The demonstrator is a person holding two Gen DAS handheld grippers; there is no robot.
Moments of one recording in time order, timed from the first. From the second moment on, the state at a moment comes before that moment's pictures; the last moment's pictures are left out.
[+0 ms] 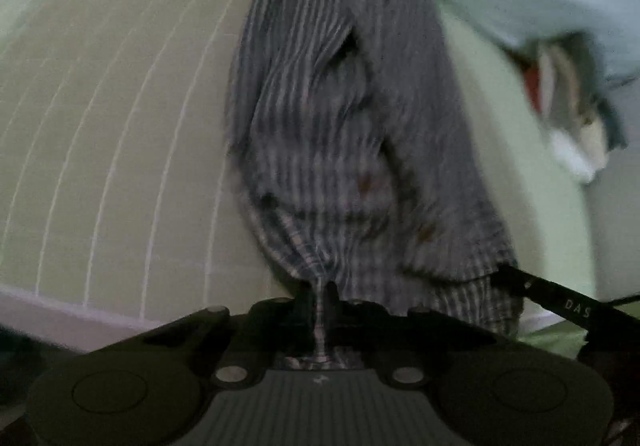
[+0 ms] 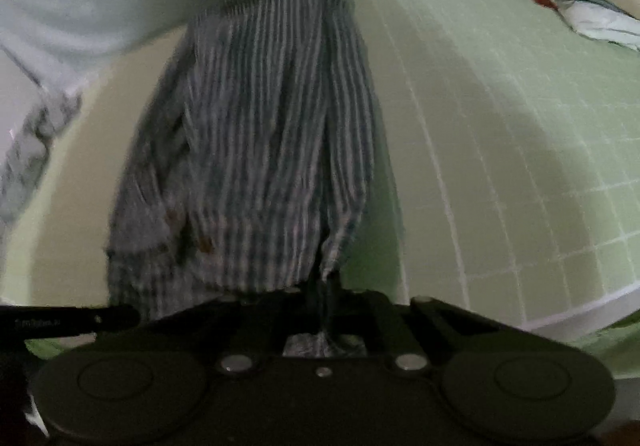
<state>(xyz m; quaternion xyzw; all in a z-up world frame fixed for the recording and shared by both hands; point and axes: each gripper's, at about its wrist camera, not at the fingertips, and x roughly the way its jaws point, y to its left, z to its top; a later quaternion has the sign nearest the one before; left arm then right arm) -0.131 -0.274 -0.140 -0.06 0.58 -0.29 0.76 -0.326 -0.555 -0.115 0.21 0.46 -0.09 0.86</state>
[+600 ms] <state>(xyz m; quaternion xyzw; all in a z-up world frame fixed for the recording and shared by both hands) -0.021 -0.304 -0.061 -0.14 0.46 -0.28 0.83 -0.220 -0.613 -0.055 0.27 0.34 -0.08 0.90</state>
